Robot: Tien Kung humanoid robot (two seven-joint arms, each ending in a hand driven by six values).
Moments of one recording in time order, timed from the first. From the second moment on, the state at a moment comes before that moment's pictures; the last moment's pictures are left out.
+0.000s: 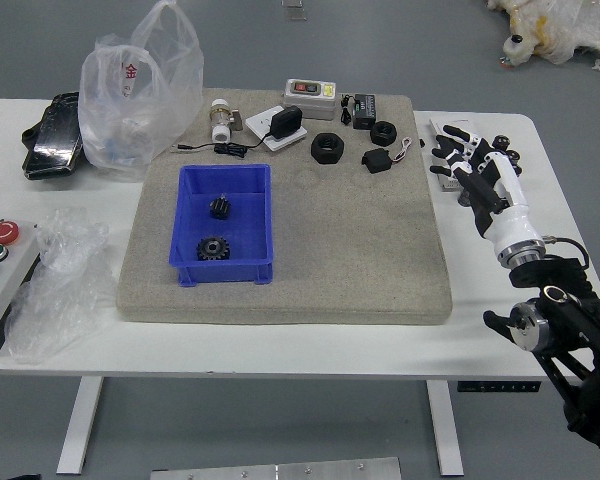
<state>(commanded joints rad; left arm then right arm) -0.19 0.22 -0.88 -0.34 0.91 0.09 0.30 0.27 -0.32 1.10 1.33 -0.78 -0.24 0.28</state>
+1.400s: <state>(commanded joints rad) -0.18 0.19 -0.79 -0.32 0.80 0.10 0.24 0.23 -0.30 1.22 1.30 -0.49 -0.14 0.37</state>
